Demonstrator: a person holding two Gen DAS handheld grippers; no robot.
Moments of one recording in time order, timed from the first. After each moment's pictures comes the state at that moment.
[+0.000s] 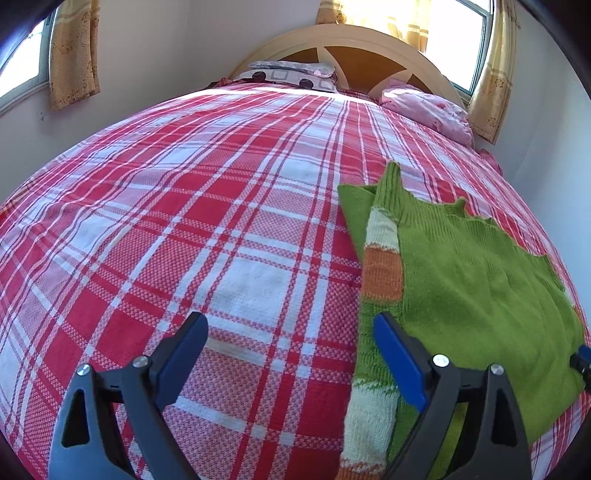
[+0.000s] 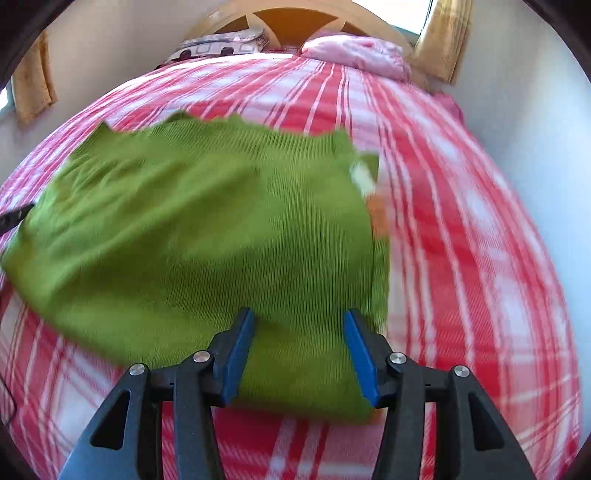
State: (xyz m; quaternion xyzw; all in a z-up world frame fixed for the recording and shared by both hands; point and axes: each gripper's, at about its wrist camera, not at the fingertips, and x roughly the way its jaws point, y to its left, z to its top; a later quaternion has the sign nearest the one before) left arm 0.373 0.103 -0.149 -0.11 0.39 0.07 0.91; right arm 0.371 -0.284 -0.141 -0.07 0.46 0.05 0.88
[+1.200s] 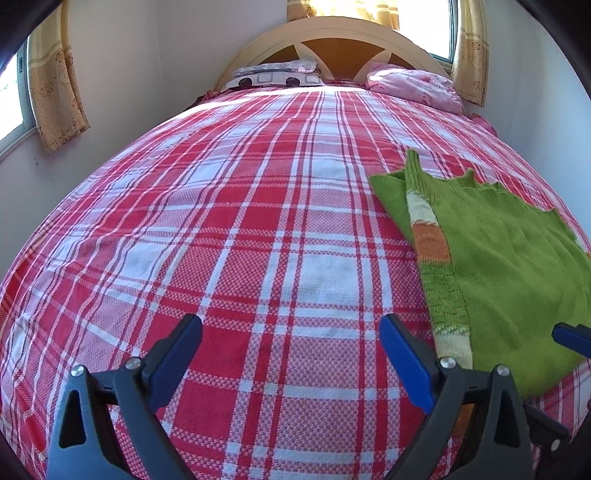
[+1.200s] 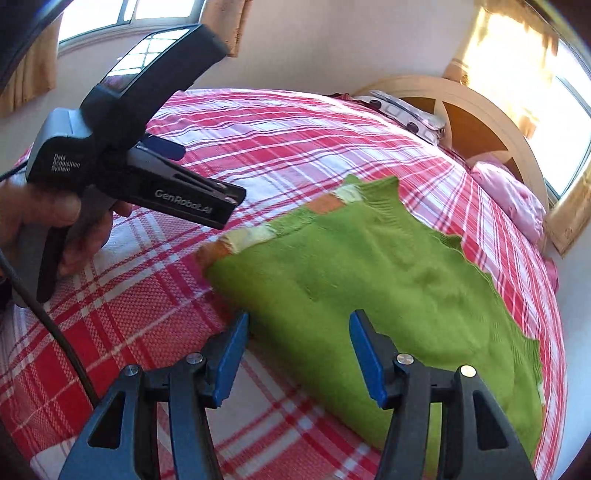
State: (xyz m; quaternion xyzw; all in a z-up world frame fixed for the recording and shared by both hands) left arm 0.353 0.142 -0.139 -0.02 0.40 0.06 0.91; right arm 0.326 -0.008 -0.138 -0.28 0.33 0.28 0.86
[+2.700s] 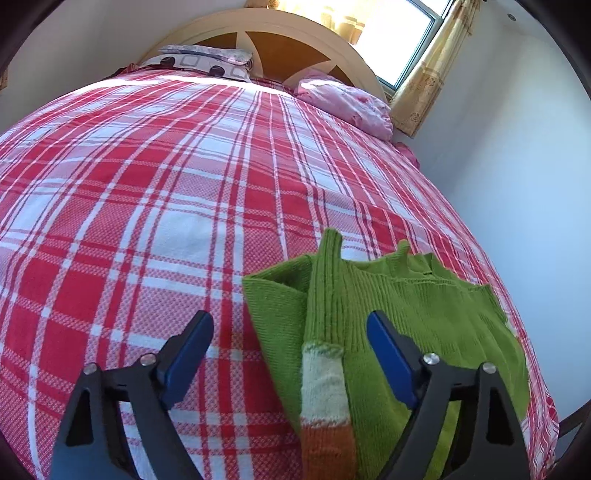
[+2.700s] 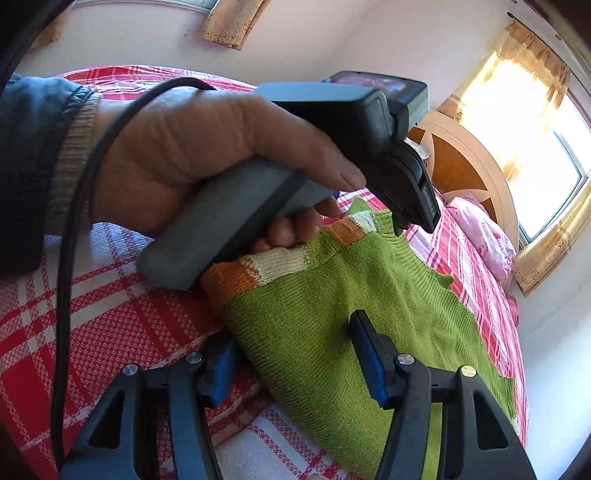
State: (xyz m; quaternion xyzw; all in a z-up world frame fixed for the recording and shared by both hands) left arm 0.488 0.110 -0.142 -0.15 0.40 -0.14 0.89; right arm 0.319 0.043 -0.162 -0.36 0.27 0.22 0.86
